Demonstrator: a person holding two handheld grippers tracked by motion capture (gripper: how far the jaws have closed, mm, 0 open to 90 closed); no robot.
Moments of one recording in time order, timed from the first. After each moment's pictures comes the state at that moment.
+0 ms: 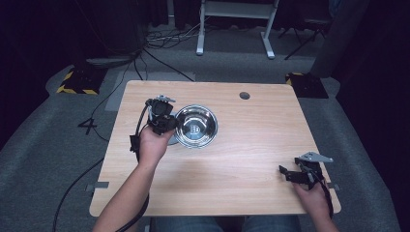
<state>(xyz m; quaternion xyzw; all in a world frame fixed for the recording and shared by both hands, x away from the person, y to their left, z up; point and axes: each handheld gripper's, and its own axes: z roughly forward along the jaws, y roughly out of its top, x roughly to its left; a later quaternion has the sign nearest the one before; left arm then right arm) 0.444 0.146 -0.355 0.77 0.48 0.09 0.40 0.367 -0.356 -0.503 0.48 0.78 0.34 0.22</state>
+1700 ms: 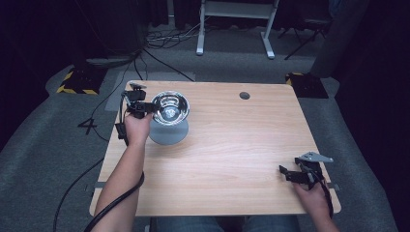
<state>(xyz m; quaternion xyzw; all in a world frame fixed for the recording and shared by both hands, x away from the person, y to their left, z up) 0.521 0.225 -0.404 0.68 0.63 0.06 0.38 0.367 -0.356 -0.503 0.48 0.78 0.34 0.22</state>
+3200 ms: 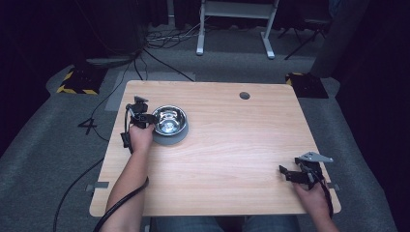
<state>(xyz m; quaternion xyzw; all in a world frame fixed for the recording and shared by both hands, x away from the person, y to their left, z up) 0.534 0.230 -0.472 0.67 0.66 0.03 0.34 0.367 -0.356 -0.503 0.48 0.78 0.34 0.22</state>
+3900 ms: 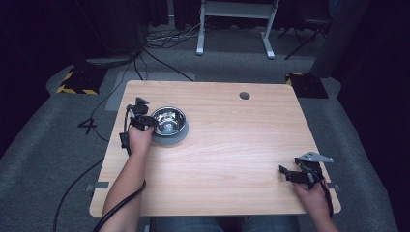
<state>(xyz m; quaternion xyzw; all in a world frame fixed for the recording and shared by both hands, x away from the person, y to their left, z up) 0.528 0.230 -0.469 0.70 0.66 0.04 0.29 0.367 -0.356 -0.503 0.48 0.78 0.34 0.22</state>
